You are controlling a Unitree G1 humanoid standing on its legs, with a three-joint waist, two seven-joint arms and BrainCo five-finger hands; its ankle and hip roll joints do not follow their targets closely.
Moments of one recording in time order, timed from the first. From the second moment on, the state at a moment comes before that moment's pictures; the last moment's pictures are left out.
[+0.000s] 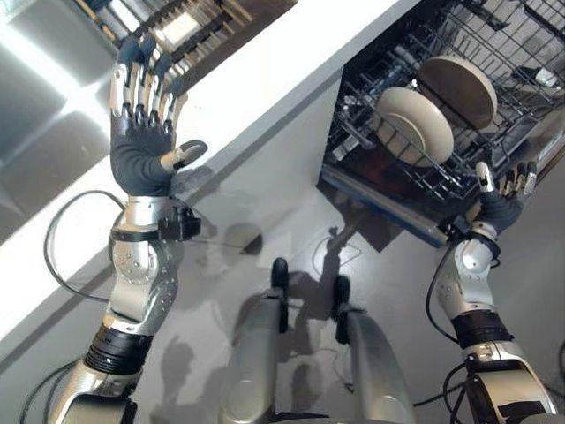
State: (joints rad) left arm -0.34 0.57 -0.09 -0.27 -0.54 -0.54 0.19; right arm -0.46 -0.42 -0.02 0.45 0.58 -0.59 -0.60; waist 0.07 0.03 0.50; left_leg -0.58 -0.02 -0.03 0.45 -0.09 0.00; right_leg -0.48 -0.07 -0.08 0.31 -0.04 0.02
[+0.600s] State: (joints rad) left arm -0.40 0.56 -0.06 -0.31 -0.49 -0.62 0.24; right arm -0.57 -0.43 -0.02 0.47 0.52 -0.47 -0.78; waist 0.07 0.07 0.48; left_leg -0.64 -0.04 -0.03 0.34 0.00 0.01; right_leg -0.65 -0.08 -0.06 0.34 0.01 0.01
